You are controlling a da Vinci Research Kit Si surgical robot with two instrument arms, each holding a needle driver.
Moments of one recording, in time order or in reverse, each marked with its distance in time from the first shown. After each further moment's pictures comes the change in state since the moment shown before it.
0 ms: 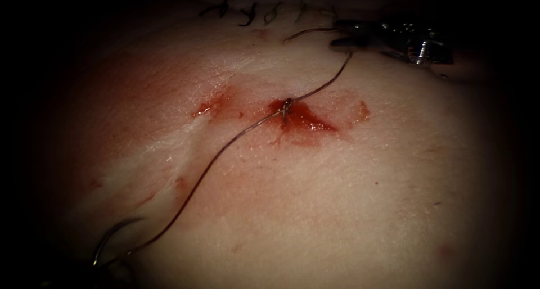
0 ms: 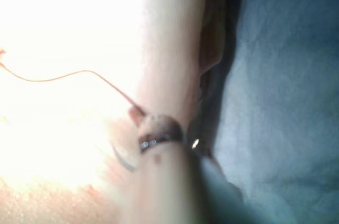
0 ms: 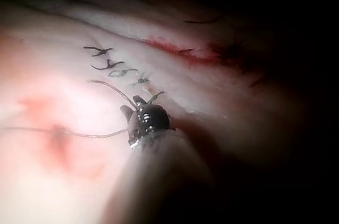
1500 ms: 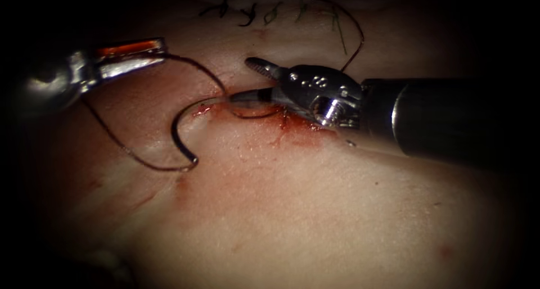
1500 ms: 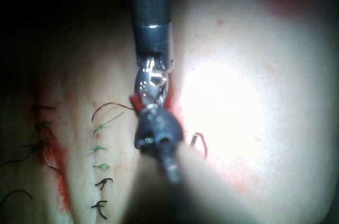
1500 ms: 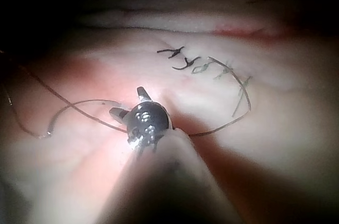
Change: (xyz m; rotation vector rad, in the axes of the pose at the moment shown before) right arm 0.010 -0.013 0.006 -0.140 0.301 0.142; left arm 0.024 -0.022 -0.001 -0.003 0.305 -0.037
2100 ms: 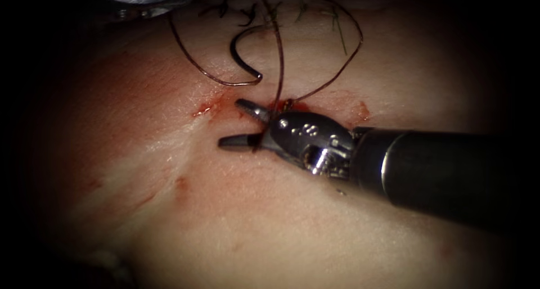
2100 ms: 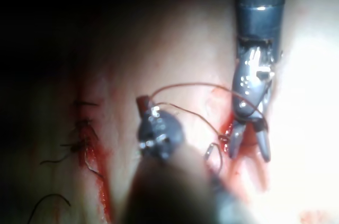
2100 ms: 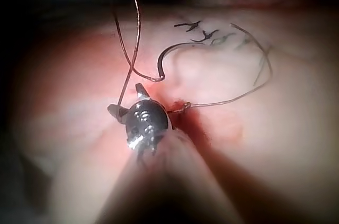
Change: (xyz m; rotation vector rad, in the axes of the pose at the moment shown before) right arm -0.002 -0.006 -0.002 0.103 0.022 -0.042; left arm -0.006 -0.009 0.014 0.033 -0.085 0.007
